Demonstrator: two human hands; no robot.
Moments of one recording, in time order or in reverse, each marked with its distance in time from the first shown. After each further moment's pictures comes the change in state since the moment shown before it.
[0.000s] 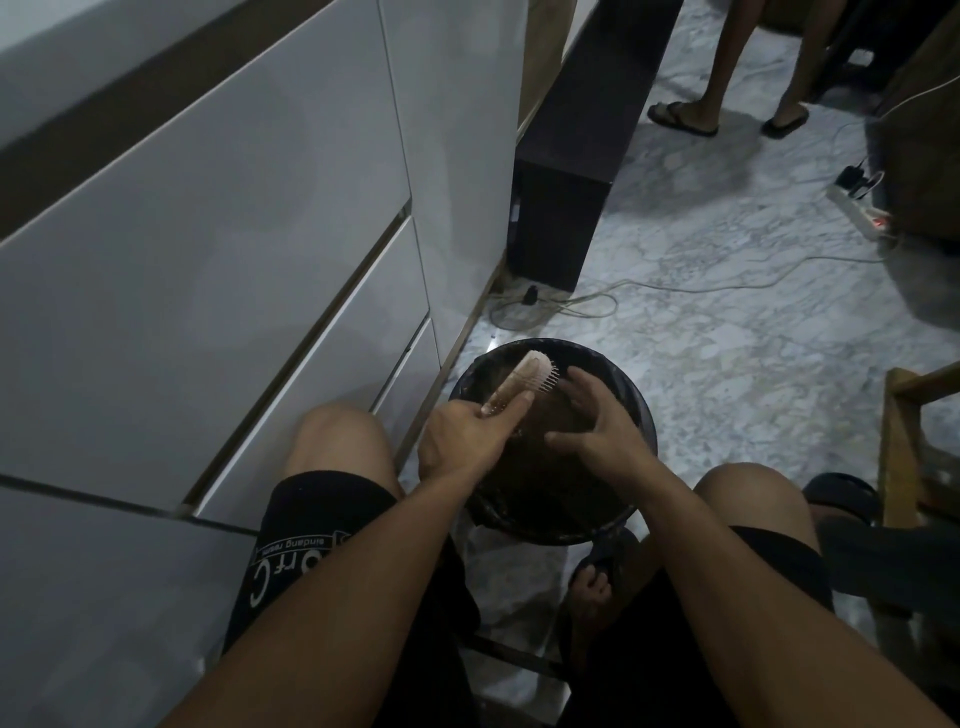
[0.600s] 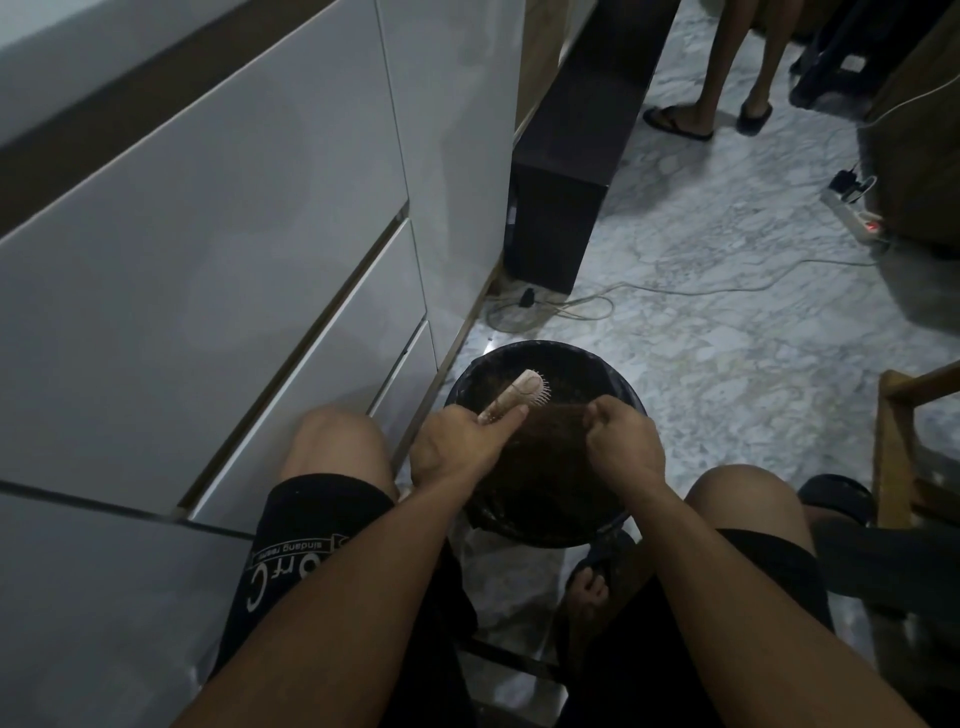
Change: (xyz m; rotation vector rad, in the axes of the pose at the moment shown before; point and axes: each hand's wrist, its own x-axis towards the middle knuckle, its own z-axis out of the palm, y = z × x) left_hand 0.004 -0.005 0.001 0.215 0.011 0.009; right_hand 0.001 -0.001 -0.001 -0.504 0.356 0.162
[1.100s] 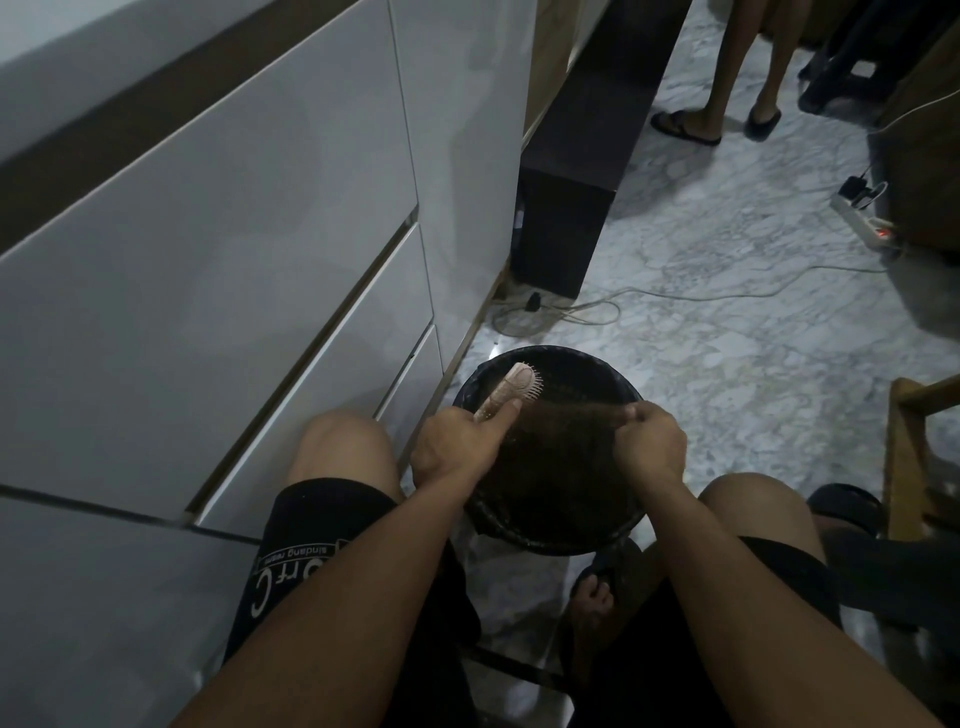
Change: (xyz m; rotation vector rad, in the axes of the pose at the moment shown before) left_hand 0.010 -0.004 -0.002 -0.062 0.007 -0.064; right_hand 0.015 0.009 -0.001 0.229 0.116 0.235
